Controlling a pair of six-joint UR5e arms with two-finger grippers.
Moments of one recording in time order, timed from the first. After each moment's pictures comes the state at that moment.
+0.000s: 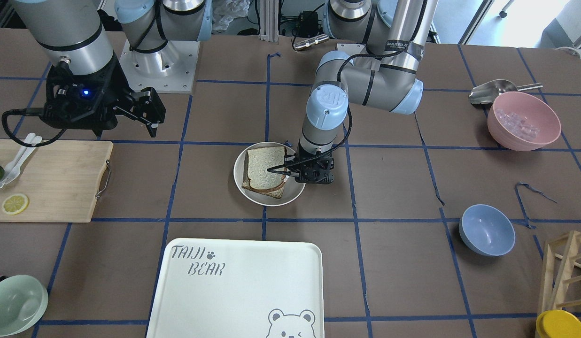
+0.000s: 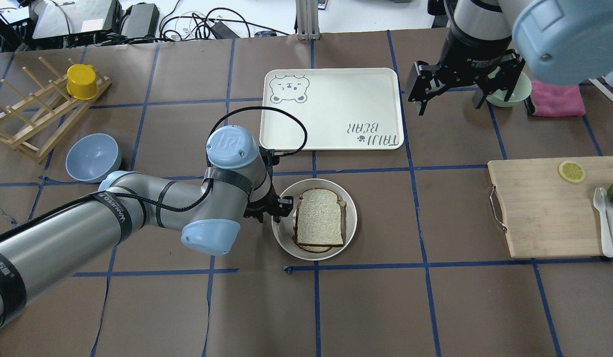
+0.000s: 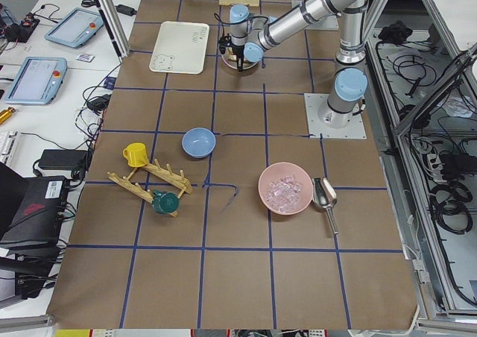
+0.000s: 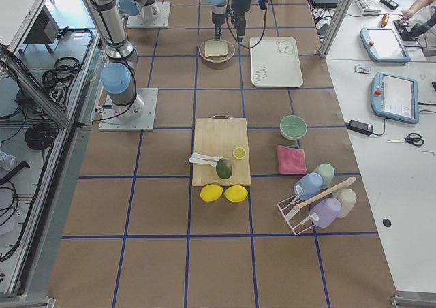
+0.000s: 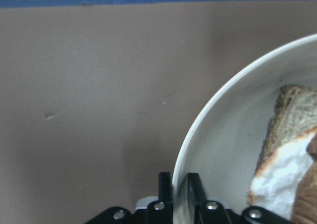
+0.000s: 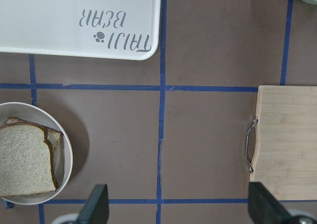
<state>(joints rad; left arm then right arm) -1.83 -1.87 -2.09 -0.79 1.52 -0.23 1.59 -1.52 1.54 -1.59 -1.61 -0.01</state>
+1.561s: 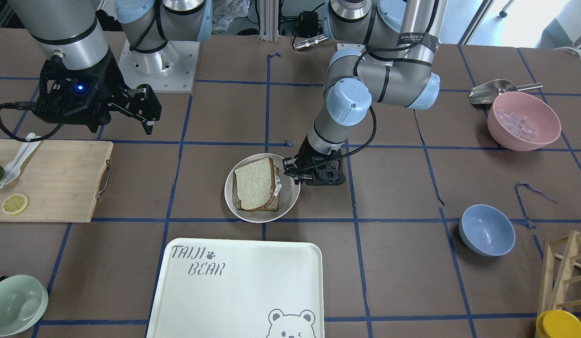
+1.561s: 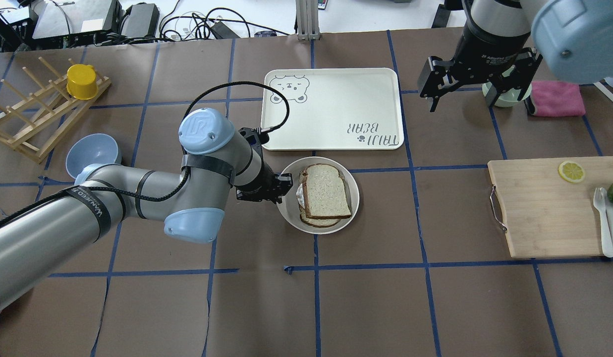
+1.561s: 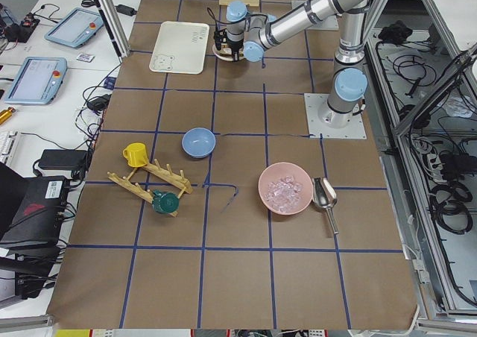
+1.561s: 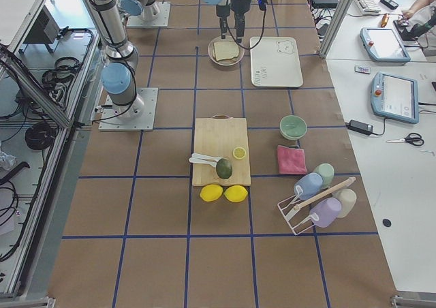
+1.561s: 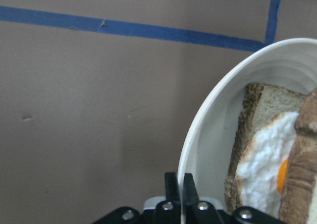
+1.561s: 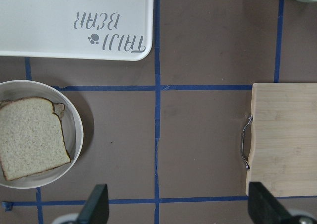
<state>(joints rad) -1.76 -1.83 -2.05 -0.76 1.35 -0.34 1.58 -1.53 1.54 -1.59 -1.62 0.00</state>
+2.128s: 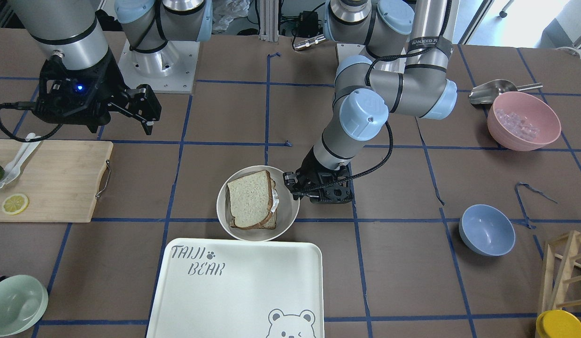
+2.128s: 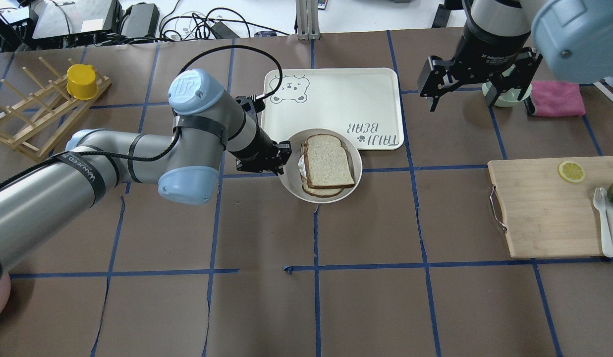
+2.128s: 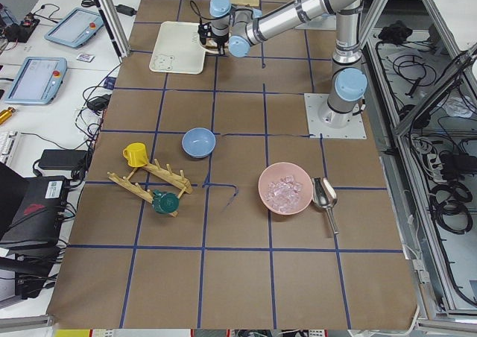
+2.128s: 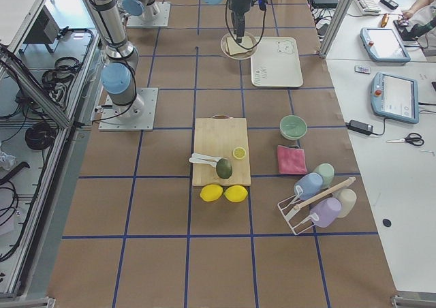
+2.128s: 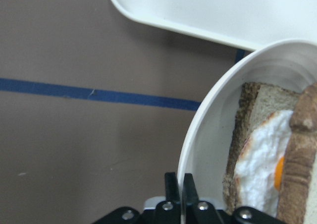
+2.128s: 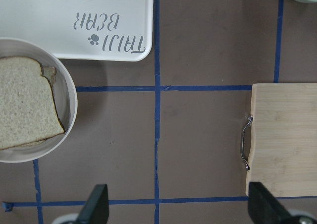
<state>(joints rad) -1.72 -1.92 -1.84 -0.86 1.27 -0.32 1.58 -1.53 1.54 -1.59 -1.62 0.00</state>
